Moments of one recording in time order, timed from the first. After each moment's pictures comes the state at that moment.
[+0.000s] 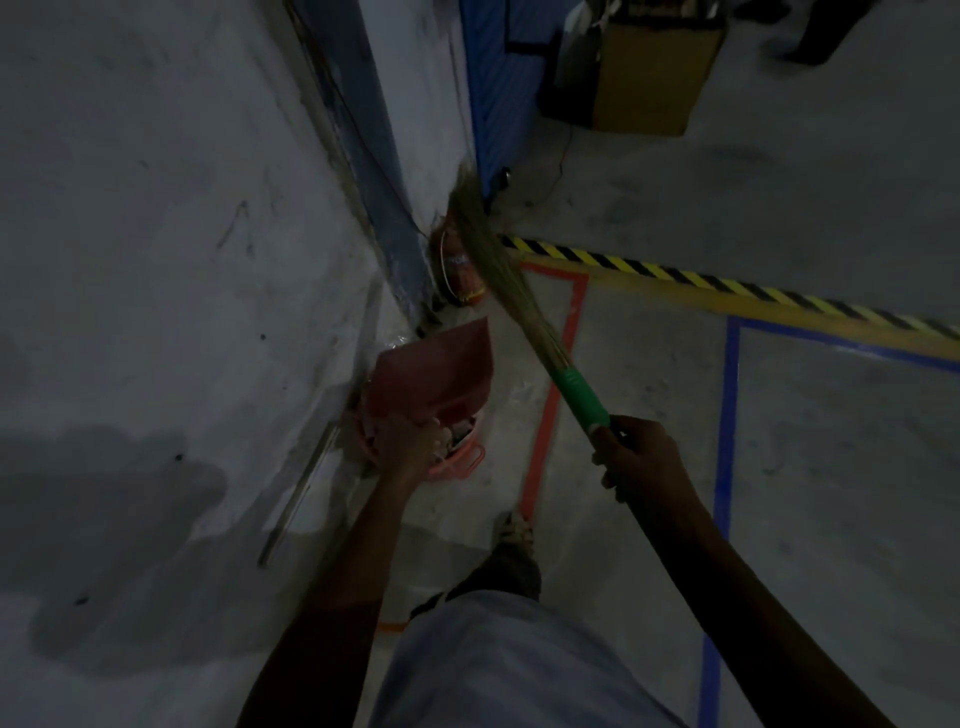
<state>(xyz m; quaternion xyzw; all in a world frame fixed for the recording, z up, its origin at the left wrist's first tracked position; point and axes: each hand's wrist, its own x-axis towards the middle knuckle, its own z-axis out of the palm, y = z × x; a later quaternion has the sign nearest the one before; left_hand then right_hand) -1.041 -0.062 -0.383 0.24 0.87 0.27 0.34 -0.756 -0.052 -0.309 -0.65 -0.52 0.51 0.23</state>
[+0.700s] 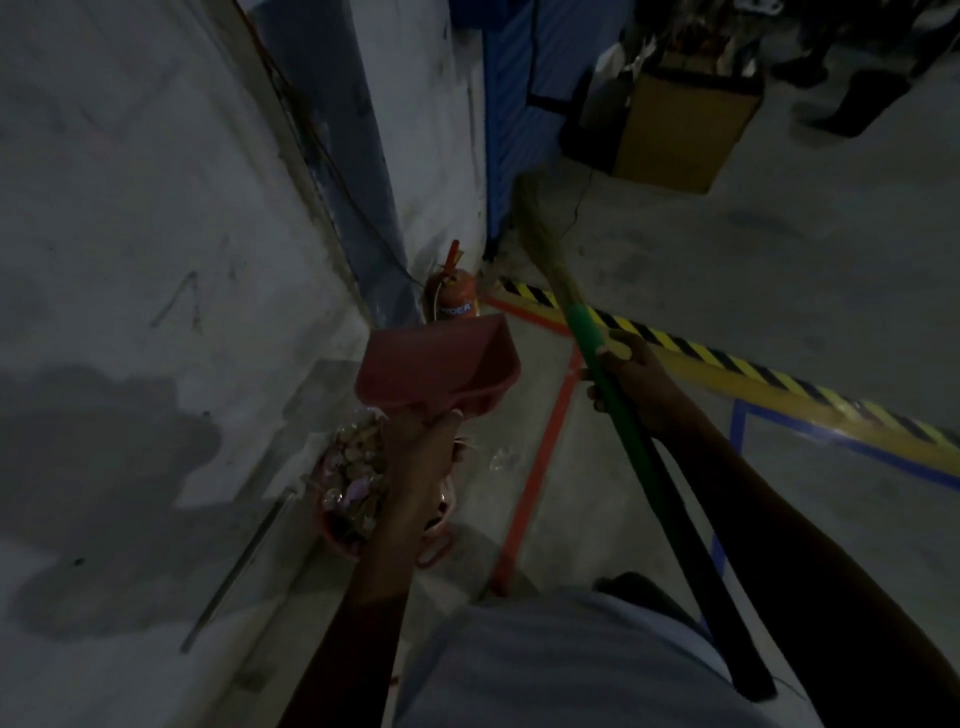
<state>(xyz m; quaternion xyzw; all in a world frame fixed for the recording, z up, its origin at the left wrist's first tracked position) -1.003 0.139 -0.312 0.18 0.74 0.53 0.37 -0.790 0.295 -0.313 -0.54 -0.46 0.64 0.28</state>
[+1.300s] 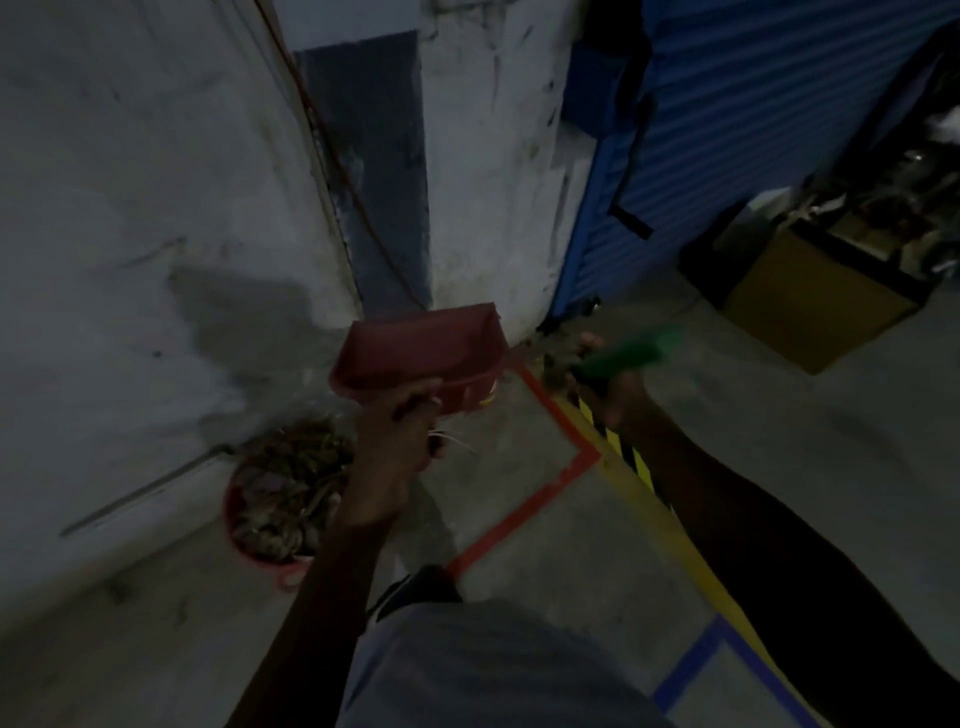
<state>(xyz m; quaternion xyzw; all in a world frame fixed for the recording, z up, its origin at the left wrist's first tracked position) -0.859 0.347 -0.242 0.03 0.70 0.67 0.26 -0.762 0.591 -0.281 -0.38 -0.41 0.81 0.18</state>
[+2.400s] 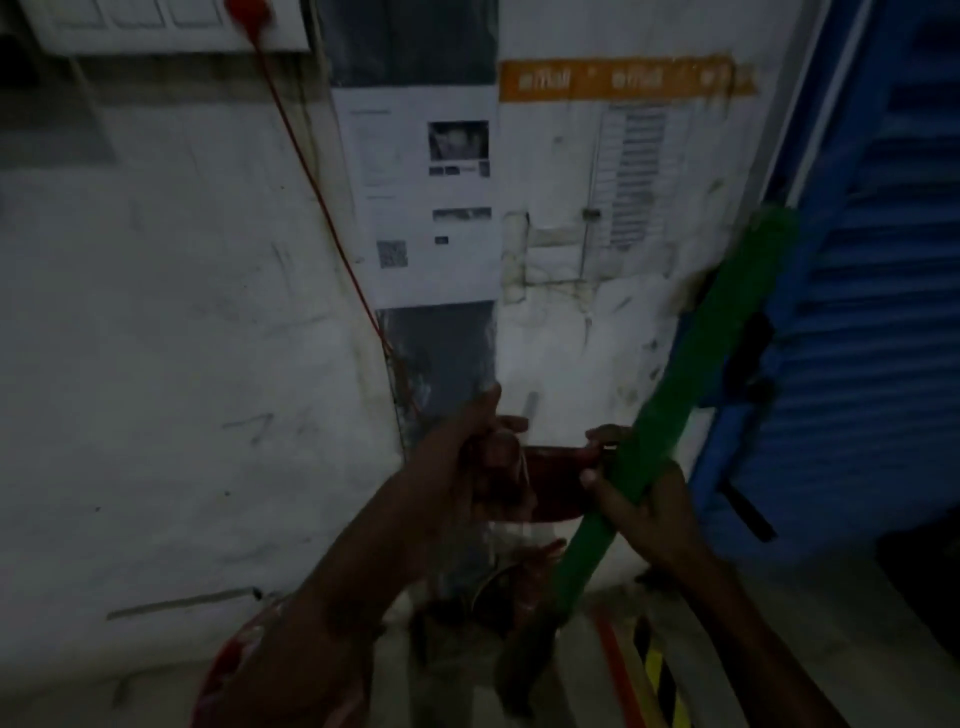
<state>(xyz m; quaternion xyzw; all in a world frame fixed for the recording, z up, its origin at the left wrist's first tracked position) -0.929 0.580 -0.063 0.03 0.57 0.77 0.29 -0.908 0.798 -0.174 0.08 -0.75 0.60 0.26</state>
